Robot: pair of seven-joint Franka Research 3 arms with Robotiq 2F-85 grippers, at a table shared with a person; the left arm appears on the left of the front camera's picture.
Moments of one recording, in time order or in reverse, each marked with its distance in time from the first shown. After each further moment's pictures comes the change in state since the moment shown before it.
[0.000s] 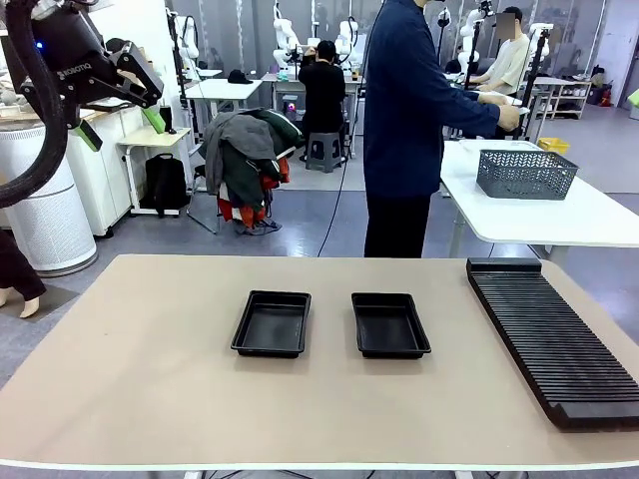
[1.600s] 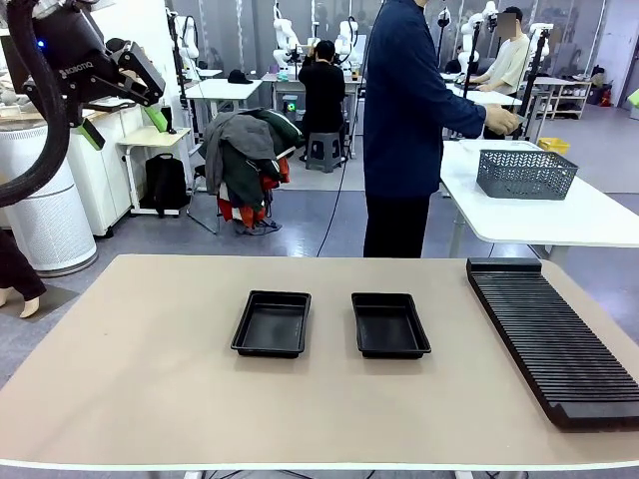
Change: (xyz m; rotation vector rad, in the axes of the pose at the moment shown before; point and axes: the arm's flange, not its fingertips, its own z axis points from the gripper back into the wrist) left arm 0.005 -0.001 0.000 -0.017 0.007 -0.011; right arm 0.000 0.000 0.000 0.000 0.001 0.000
